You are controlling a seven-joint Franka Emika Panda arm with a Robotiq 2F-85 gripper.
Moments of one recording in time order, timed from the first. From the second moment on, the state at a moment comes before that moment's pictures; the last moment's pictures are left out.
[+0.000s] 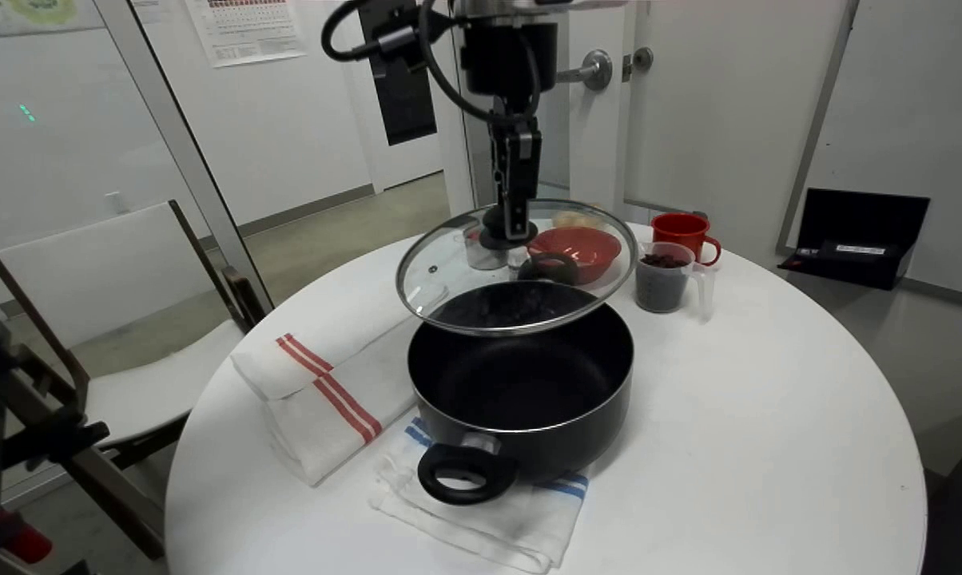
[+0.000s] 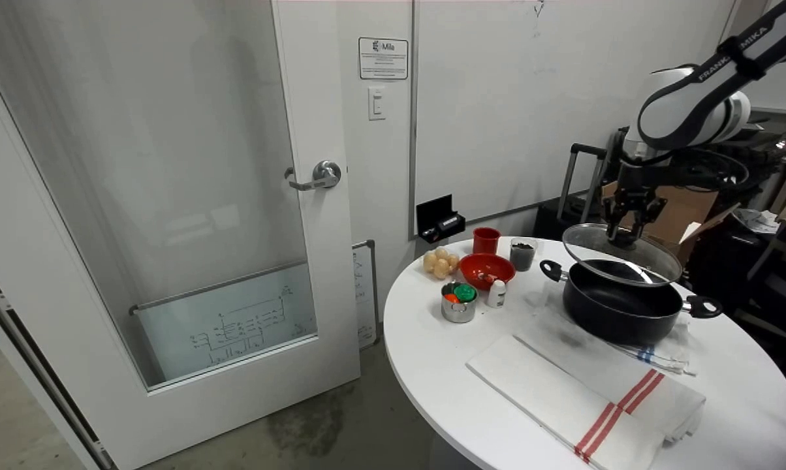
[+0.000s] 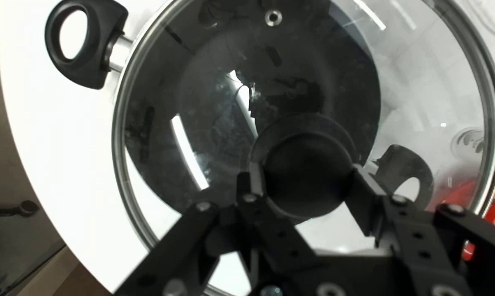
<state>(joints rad) -0.07 0.62 -0.12 -1.87 0.09 2.44 0.41</state>
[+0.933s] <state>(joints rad) 0.20 0.60 -0.07 -1.88 -0.03 2.37 0.42</state>
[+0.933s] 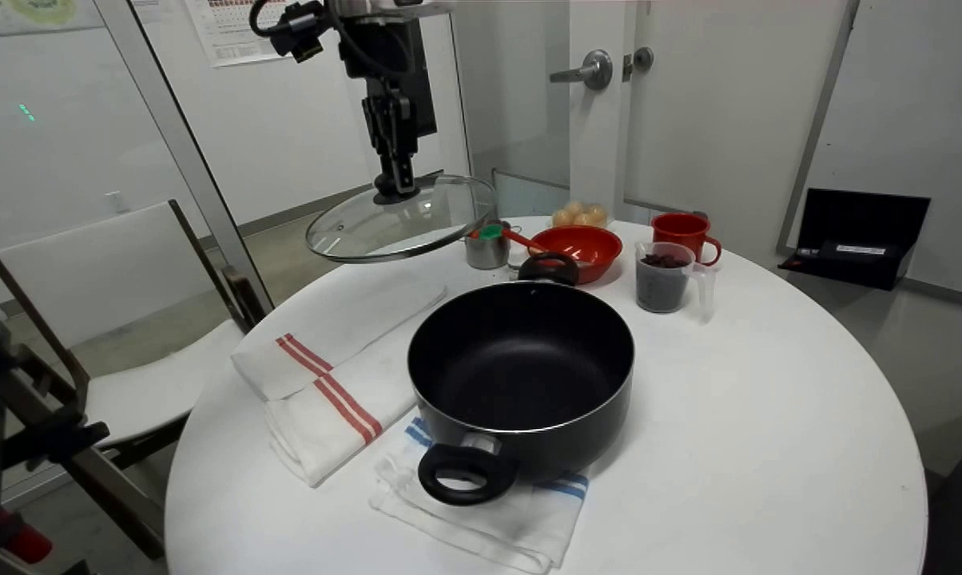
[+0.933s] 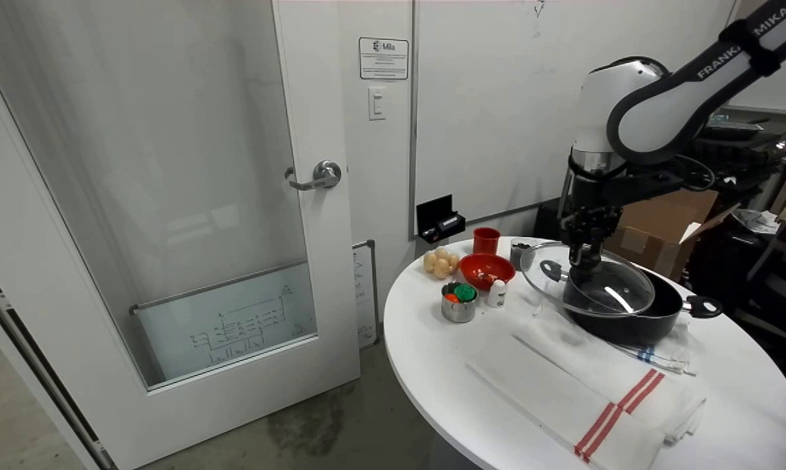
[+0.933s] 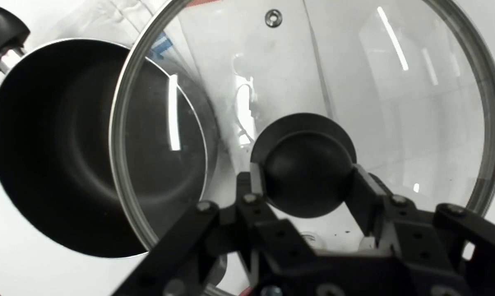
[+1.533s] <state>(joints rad) 0.27 0.82 -0.07 -1.67 -0.04 2.35 0.45</state>
